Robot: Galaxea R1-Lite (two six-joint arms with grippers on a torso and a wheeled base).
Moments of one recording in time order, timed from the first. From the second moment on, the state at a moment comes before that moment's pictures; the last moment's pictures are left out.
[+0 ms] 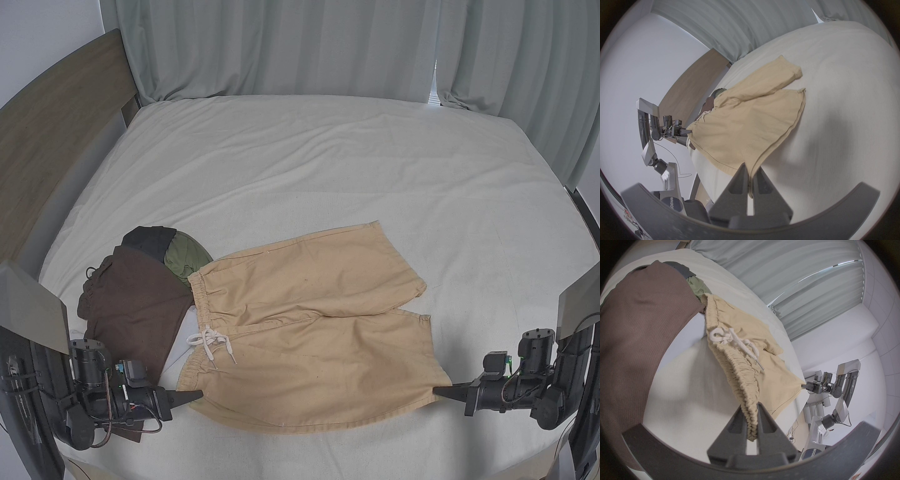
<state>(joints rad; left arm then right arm) -0.05 2.22 -0.03 -1.55 -0.74 -0.30 0.10 2.22 -0.02 -1.54 0.68 0.12</state>
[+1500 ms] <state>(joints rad) -0.09 2.09 -0.20 -1.55 -0.64 -0.59 0.11 1.98 -0.13 -1.54 0.74 0.39</state>
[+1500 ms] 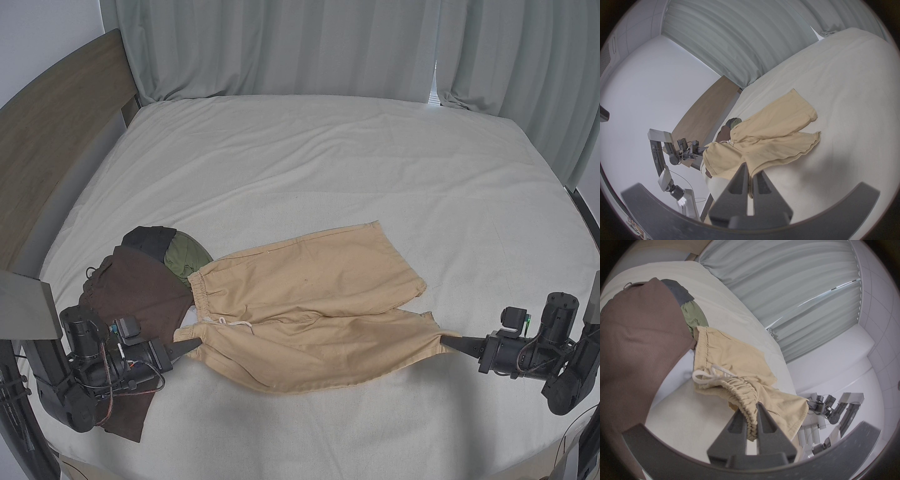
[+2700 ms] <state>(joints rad) -0.10 2.05 -0.29 -1.55 -0.54 -0.69 0.09 1.90 -0.36 -1.51 0.73 0.54</state>
